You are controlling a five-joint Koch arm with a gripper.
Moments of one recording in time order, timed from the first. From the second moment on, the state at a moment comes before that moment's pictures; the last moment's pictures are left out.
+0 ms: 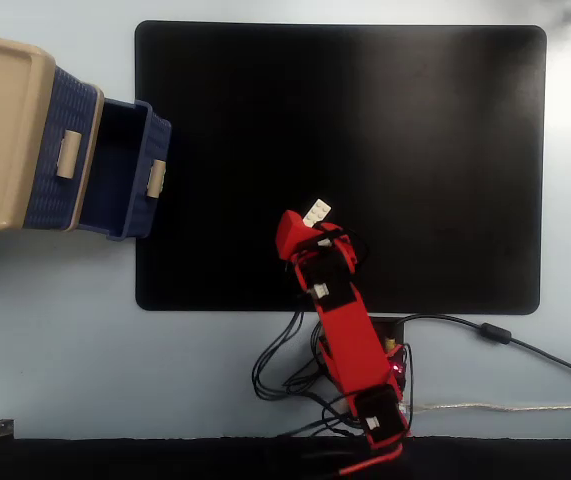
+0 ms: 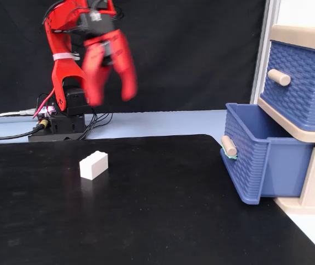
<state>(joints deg) 65.8 106.4 89.1 89.0 129.4</state>
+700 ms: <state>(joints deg) 70.3 92.5 100.9 67.9 127.5</state>
